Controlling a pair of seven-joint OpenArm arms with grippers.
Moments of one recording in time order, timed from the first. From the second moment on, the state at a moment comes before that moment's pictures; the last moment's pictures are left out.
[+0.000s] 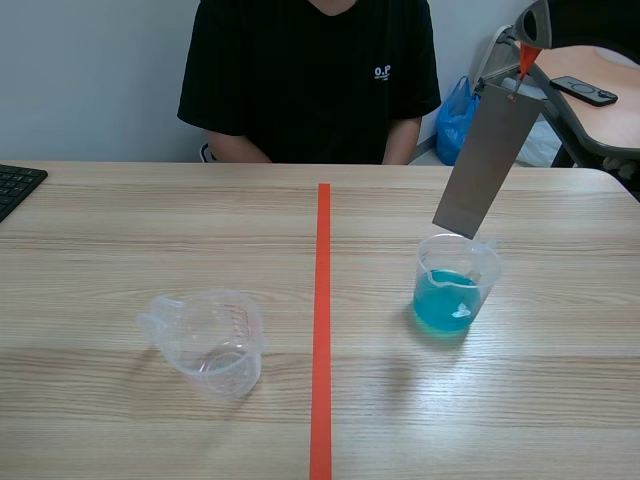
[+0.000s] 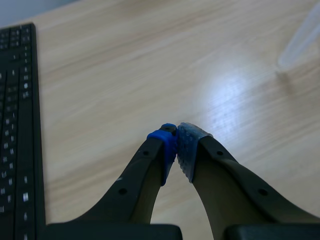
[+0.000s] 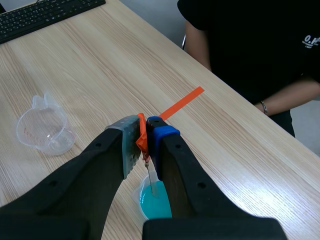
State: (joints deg) left arm 17.8 -43.5 -16.4 47.3 7.6 -45.1 -51.6; right arm 11.1 41.1 8.4 106.1 67.8 38.6 -55.4
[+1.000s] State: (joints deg) left arm -34.3 -18.7 23.6 31.6 10.5 -45.1 -32.2; right arm 11.2 41.1 8.4 106.1 67.9 38.6 -55.4
